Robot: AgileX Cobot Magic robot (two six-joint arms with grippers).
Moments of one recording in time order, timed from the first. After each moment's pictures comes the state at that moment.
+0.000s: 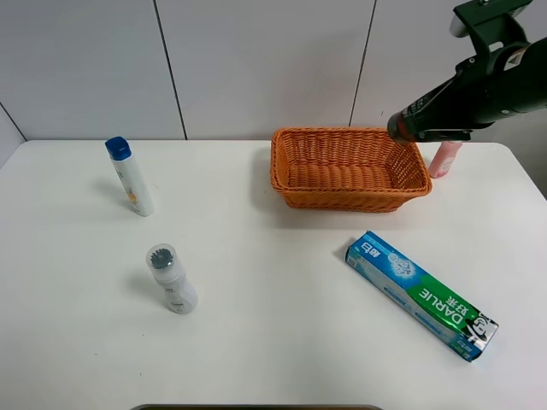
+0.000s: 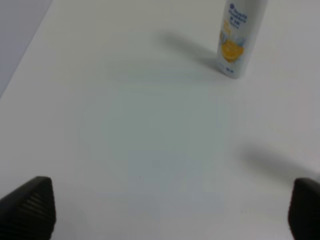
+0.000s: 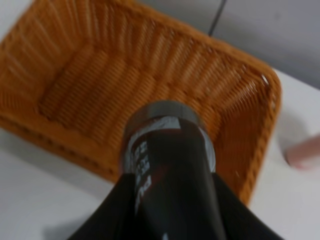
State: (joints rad) left arm 0.05 0.00 -0.51 0.02 1.05 0.01; right arm 0.21 1.38 -1.05 0.11 0.48 -0.35
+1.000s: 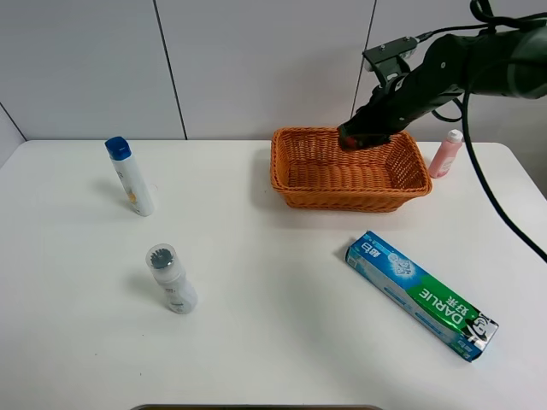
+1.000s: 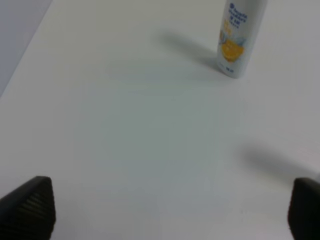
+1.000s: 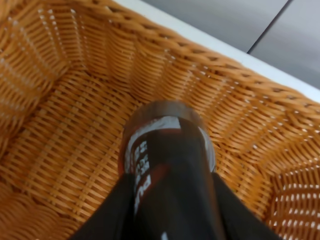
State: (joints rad) left arm 0.05 0.00 -0.51 0.02 1.05 0.01; right arm 0.24 1.91 -1.38 0.12 0.42 -0.36
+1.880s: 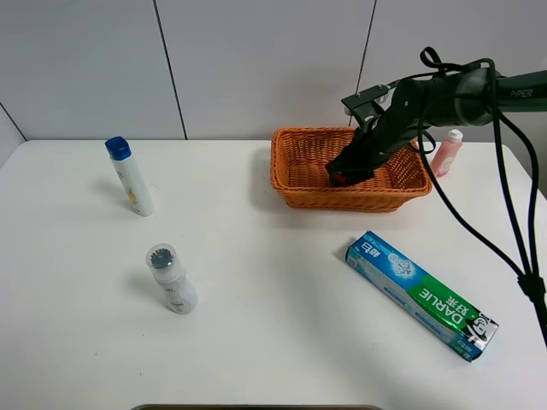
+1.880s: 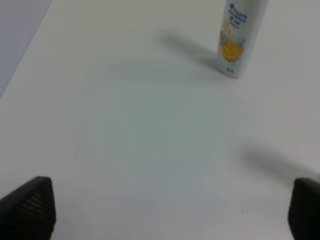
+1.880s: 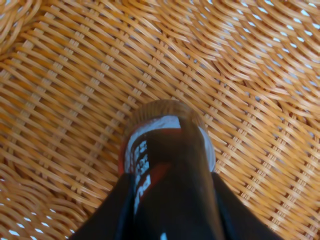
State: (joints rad) left arm 0.05 0.00 -0.51 0.02 1.05 0.01; right arm 0.26 2.07 -1.39 0.12 0.42 -0.37
